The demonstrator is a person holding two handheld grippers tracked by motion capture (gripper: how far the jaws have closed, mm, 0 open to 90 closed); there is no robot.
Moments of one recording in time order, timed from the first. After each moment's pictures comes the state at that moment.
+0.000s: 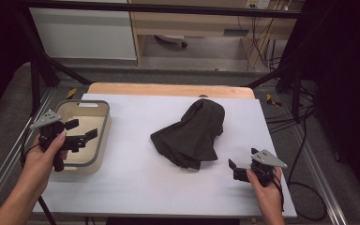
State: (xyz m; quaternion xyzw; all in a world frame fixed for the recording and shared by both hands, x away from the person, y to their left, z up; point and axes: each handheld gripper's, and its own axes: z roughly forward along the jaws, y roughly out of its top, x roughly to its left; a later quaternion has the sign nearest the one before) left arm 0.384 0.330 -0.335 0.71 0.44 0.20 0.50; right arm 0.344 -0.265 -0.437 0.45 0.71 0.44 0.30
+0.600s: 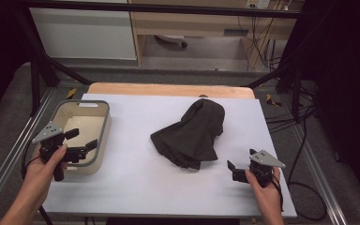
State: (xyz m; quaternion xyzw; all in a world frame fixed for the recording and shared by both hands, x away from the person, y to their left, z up) left arm 0.368 0.329 -0.361 0.72 0.43 0.21 0.50; right arm 0.344 -0.262 -0.439 0.45 0.72 0.44 0.29
